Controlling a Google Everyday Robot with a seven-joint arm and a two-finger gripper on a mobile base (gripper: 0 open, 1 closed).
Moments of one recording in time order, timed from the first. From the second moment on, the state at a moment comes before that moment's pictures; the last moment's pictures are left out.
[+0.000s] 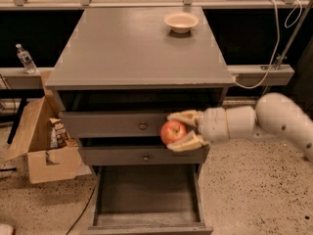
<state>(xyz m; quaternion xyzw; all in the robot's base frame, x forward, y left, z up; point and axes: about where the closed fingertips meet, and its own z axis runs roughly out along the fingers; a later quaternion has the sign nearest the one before) 0.514 -0.054 0.746 -0.63 0.54 0.28 0.48</state>
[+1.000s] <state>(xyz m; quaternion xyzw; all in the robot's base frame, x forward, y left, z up) 0.563 0.002 0.867 -0.65 0.55 0.25 0.46</state>
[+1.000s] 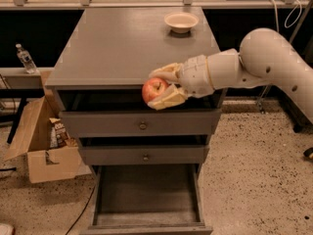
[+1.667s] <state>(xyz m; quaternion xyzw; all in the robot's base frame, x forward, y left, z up) 0.638 0.057 0.942 -0.65 0.53 0.23 0.50</state>
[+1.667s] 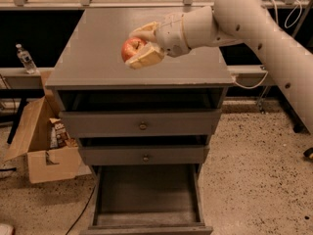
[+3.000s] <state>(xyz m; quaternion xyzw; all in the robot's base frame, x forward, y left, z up) 0.702 0.078 0.945 -0.56 0.60 0.22 0.52</state>
